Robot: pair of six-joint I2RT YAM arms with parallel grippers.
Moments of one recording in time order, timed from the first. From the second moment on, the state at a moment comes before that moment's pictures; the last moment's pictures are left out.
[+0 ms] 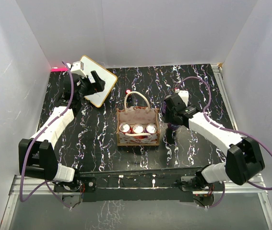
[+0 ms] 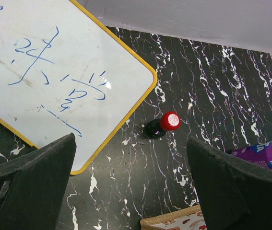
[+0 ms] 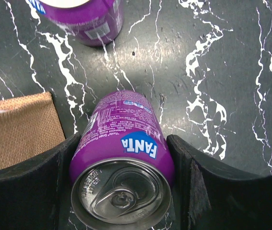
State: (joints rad) left arm -0.16 1.40 1.04 0.05 0.10 -0.37; right arm 0.51 1.35 0.97 -0.65 0.44 0.54
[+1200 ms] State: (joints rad) left arm -0.16 1.40 1.04 0.05 0.10 -0.37; right arm 0.39 1.55 1.06 -0.55 0.34 0.44
